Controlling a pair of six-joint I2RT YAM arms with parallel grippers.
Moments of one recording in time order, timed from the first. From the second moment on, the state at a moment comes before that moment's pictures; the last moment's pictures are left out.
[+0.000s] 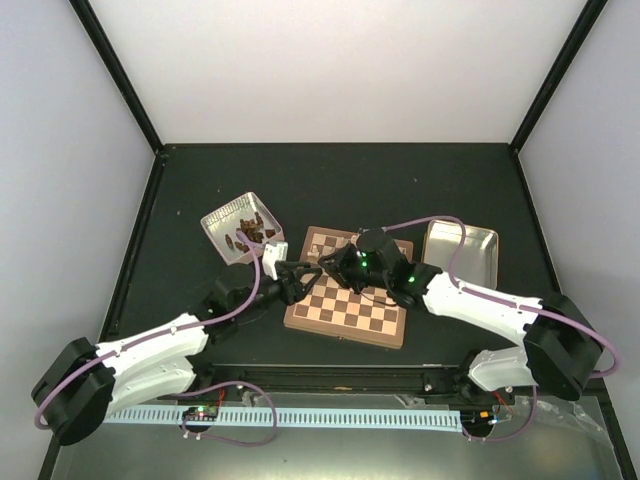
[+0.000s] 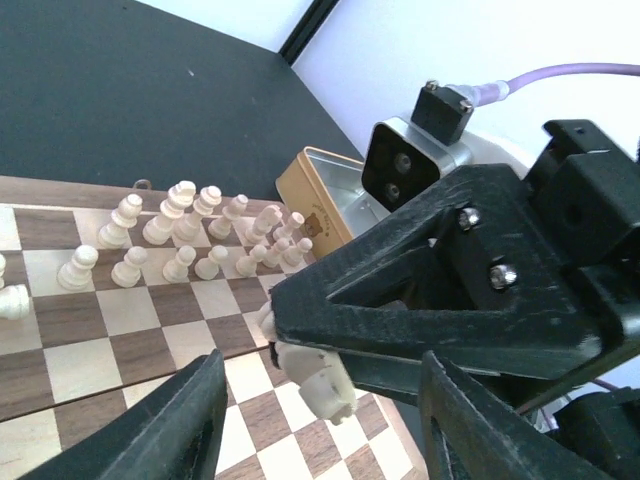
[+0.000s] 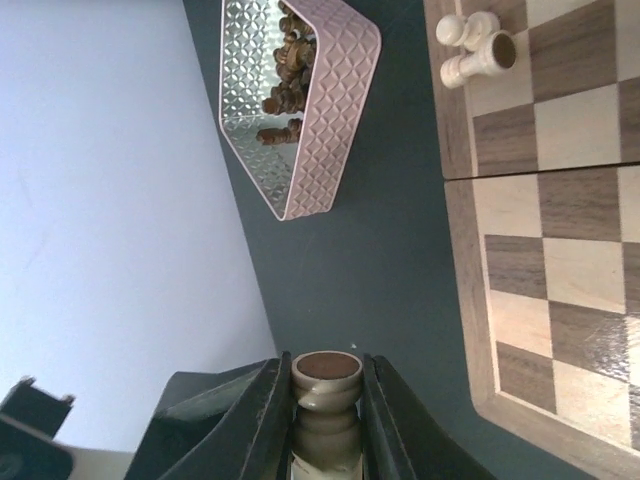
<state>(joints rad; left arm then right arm) -0.75 0.96 0.29 0.49 0.23 -0.65 0.88 1.33 0.78 -0.01 -0.15 1.46</state>
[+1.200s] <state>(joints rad) -0.76 0.93 0.30 0.52 0.23 -0.64 0.87 1.25 0.71 0.25 -0.29 1.32</state>
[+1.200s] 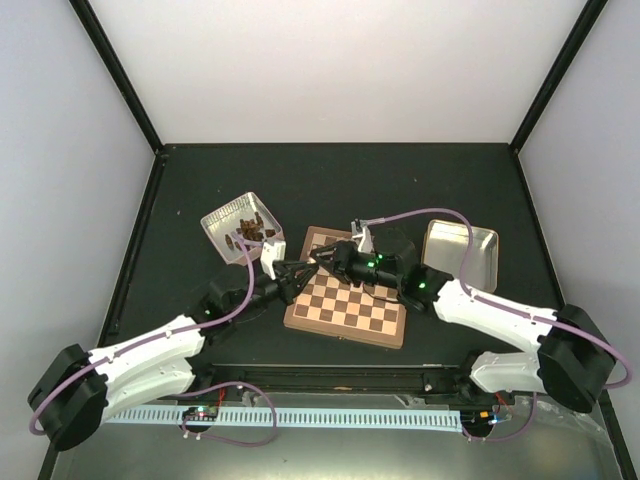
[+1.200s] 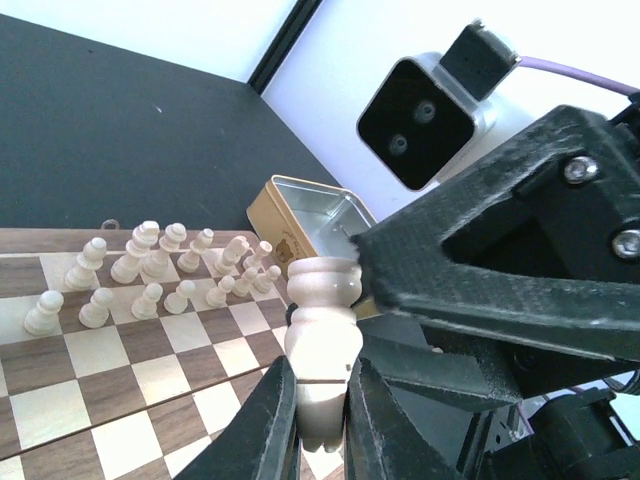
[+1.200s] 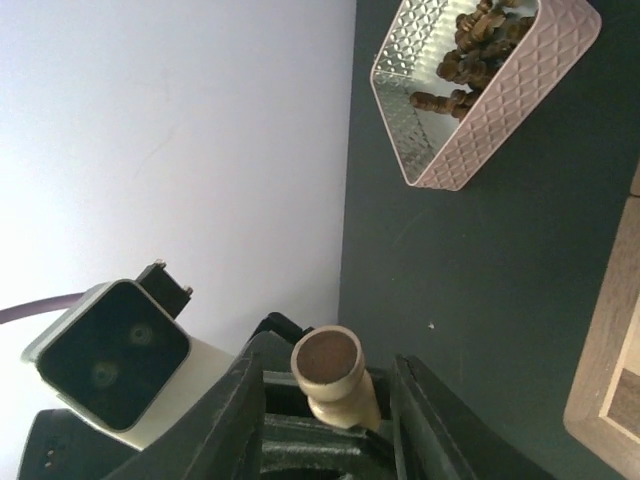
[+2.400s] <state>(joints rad) -0.76 0.82 0.39 0.29 0.38 -0.45 0.80 1.21 0.86 -0.05 -0.53 0.81</state>
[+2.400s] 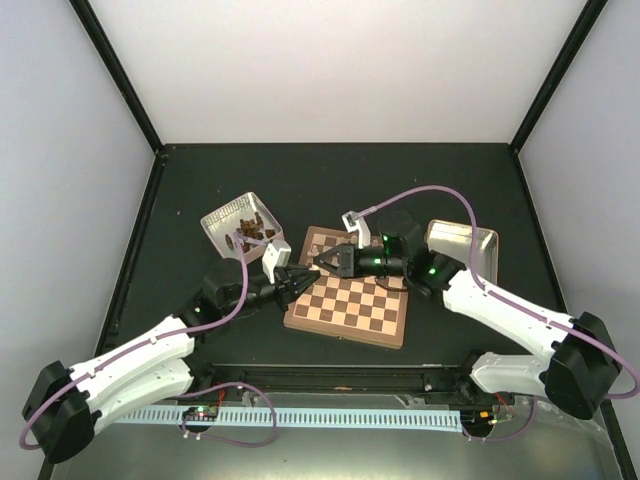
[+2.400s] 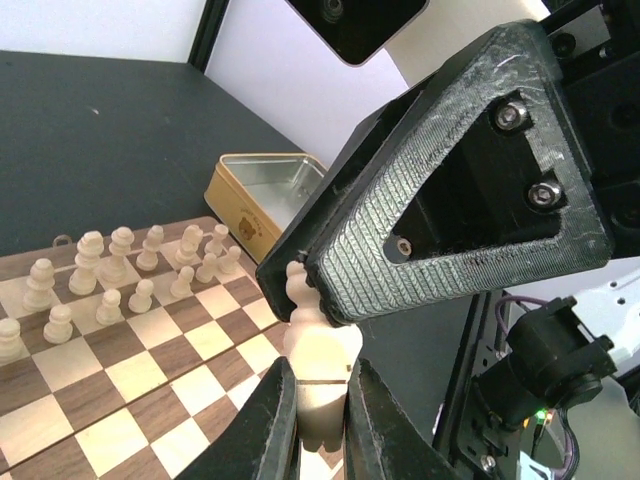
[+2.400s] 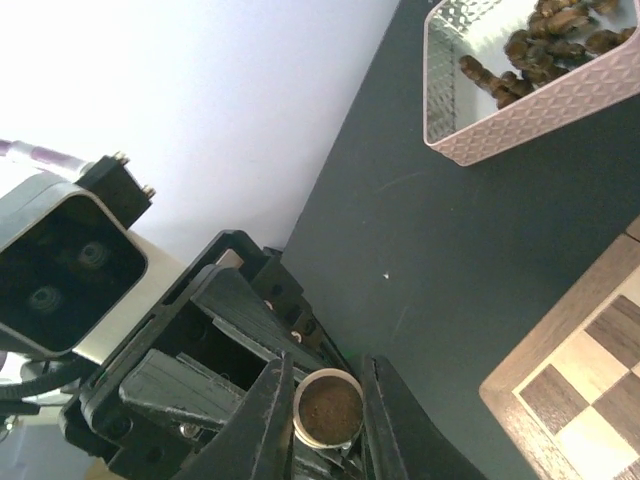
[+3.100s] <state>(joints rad) -0.76 0.79 0.37 0.48 0.33 -0.78 0.77 1.14 0.55 0.54 -0.44 1.29</state>
